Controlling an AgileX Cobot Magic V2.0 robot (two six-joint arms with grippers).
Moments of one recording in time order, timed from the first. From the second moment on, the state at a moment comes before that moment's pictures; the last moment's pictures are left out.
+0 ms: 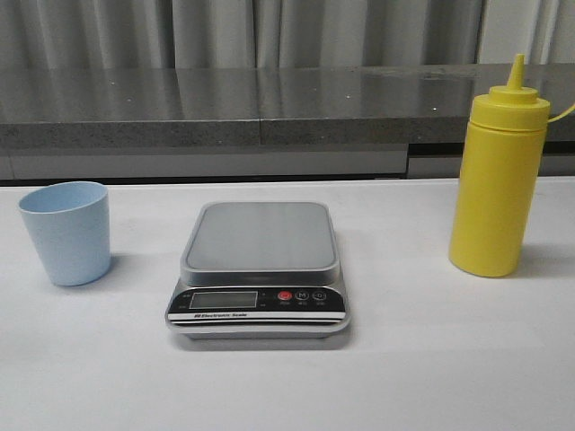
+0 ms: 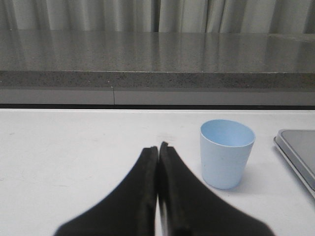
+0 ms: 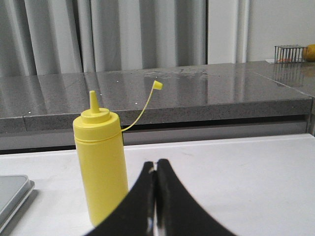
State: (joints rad) left arm 0.01 0.00 0.00 -0.04 0.16 0.00; right arm -0.01 -0.01 0.03 -0.09 -0.04 0.19
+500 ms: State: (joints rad) left arm 0.01 0.00 0.00 -0.01 0.14 0.00; right arm -0.01 -0.01 0.03 -0.09 -0.04 0.19
